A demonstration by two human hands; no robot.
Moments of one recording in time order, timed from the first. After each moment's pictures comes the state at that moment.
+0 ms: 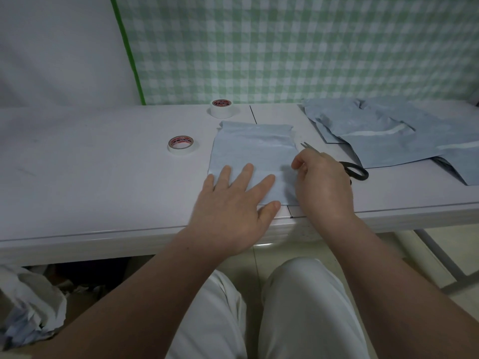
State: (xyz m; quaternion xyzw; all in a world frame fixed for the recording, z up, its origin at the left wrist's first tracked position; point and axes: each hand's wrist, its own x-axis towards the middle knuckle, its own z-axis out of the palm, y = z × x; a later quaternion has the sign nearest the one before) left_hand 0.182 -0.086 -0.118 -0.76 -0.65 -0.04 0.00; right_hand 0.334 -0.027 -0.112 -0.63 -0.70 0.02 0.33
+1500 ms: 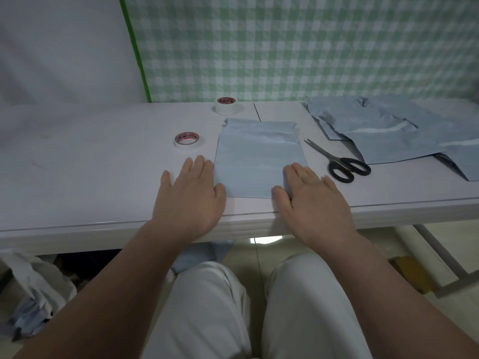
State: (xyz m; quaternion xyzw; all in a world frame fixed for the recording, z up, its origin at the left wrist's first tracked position) left_hand 0.134 -0.097 -0.110 -0.67 -0.74 -0.05 0.01; right_hand 0.324 -0.068 -0.118 -0.58 -0.80 0.01 0.13
